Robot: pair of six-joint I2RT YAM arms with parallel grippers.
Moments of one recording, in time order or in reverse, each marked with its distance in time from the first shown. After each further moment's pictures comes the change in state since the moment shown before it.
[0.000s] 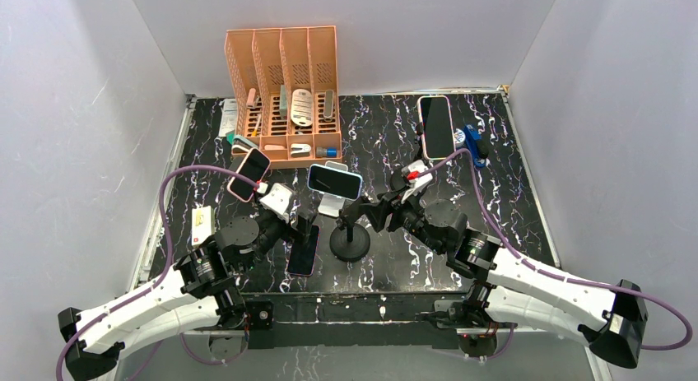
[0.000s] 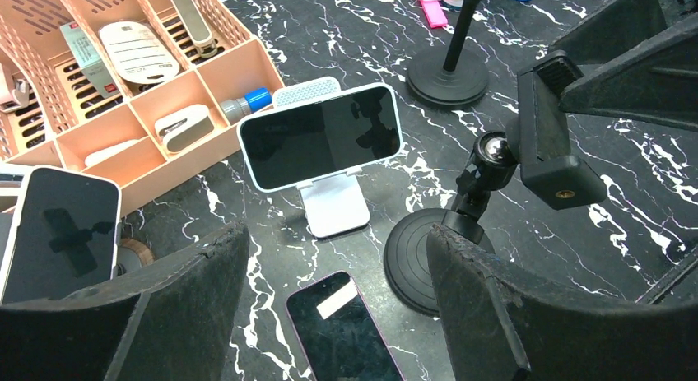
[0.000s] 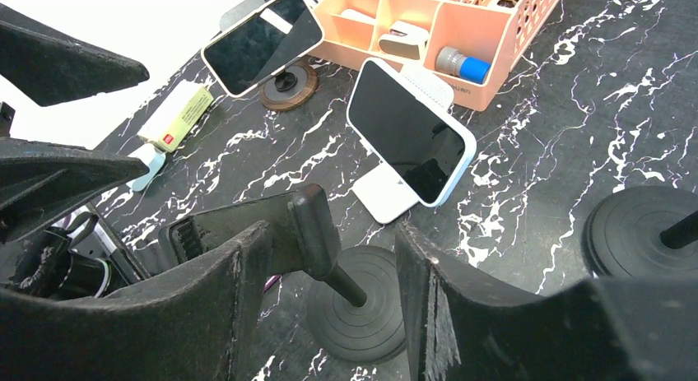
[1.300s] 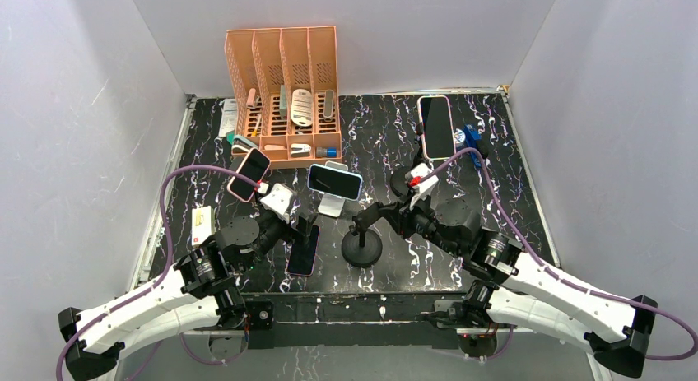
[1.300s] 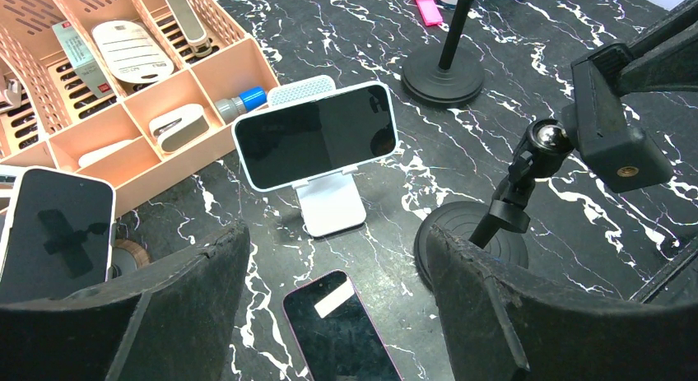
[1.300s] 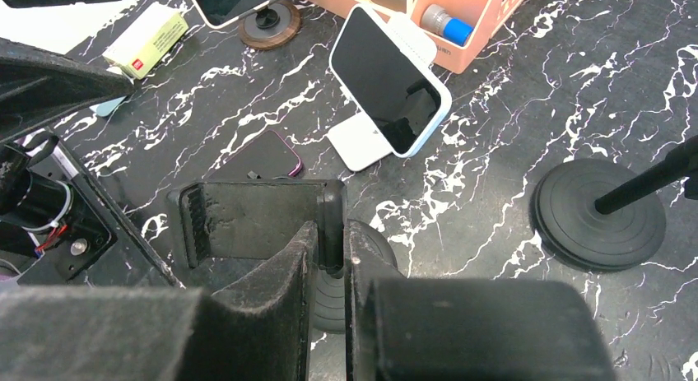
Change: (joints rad) left arm 0.000 0.001 0.000 -0.002 0.014 -0.006; right arm -0.006 -0.109 0.082 -0.299 -0.056 -0.113
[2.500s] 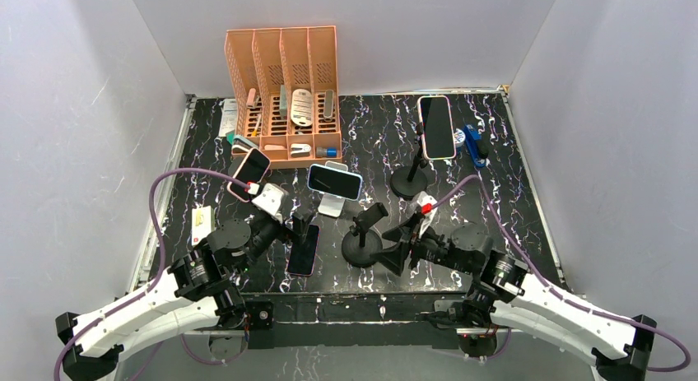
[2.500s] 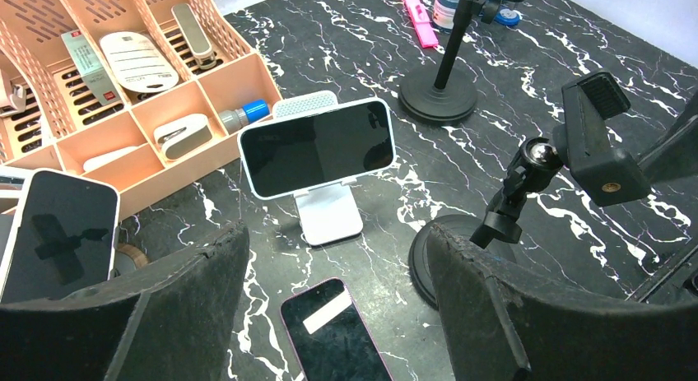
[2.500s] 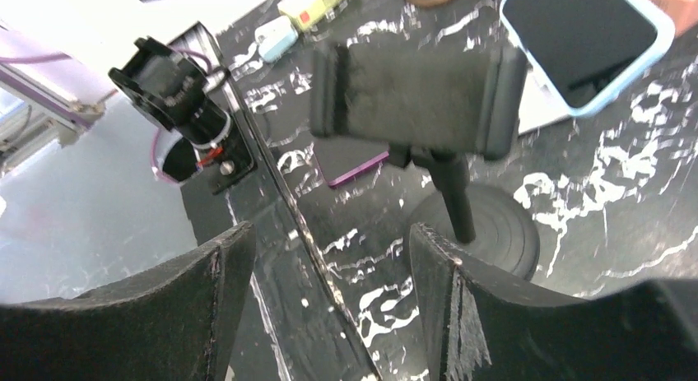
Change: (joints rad) left arm 0.000 -0.049 0.002 -0.003 -0.008 -0.015; right arm 0.000 -0.231 -0.235 0.112 -0.354 0.125
